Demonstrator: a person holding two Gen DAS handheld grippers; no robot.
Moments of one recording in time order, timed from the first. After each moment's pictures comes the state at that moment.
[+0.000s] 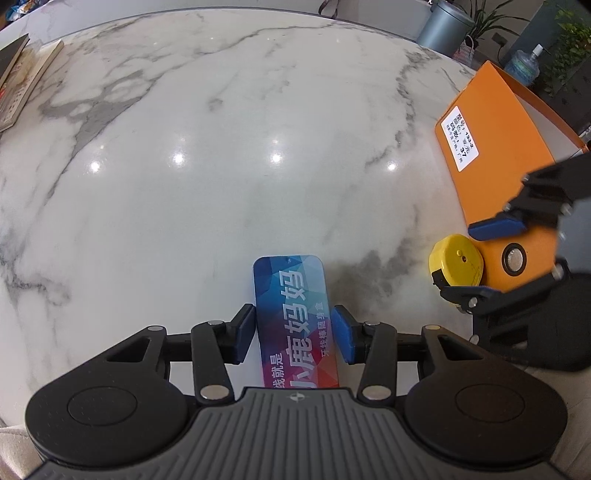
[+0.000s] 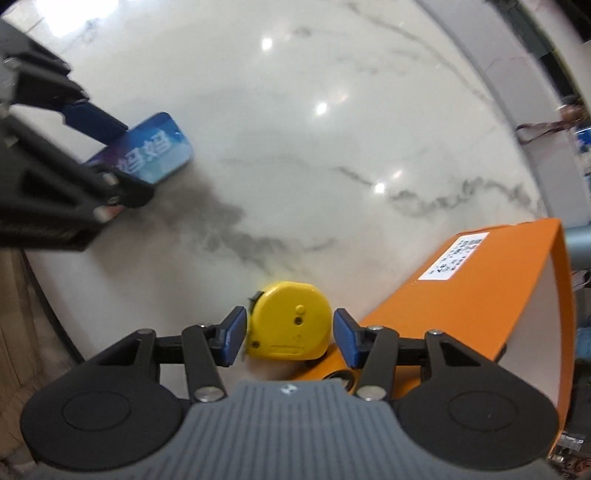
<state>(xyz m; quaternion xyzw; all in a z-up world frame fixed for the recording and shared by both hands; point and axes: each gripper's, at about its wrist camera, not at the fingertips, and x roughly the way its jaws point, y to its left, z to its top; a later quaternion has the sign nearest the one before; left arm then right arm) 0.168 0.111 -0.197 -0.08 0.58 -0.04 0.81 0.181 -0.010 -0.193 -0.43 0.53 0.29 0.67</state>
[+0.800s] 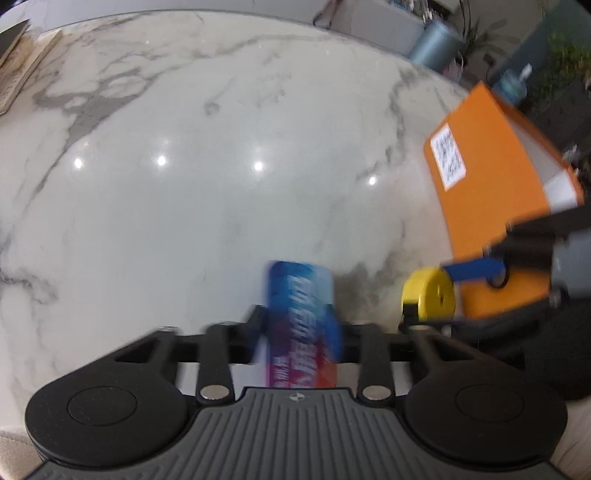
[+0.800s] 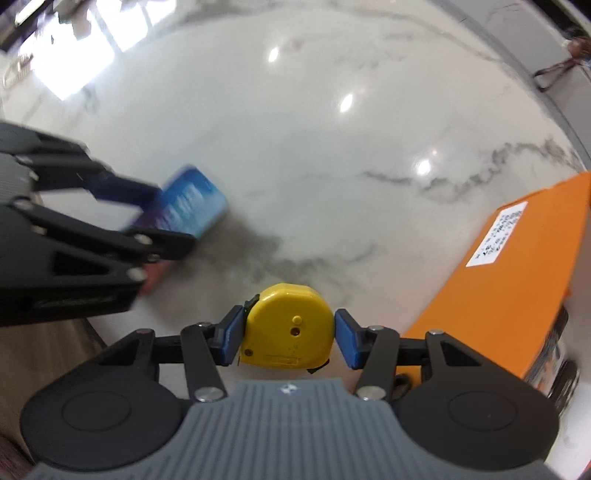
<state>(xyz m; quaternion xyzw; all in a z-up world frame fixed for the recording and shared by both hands) 0.166 0.126 -0.194 -0.13 0.55 -0.06 0.82 0.162 -0.002 -0.170 -0.29 0.57 0.30 0.70</state>
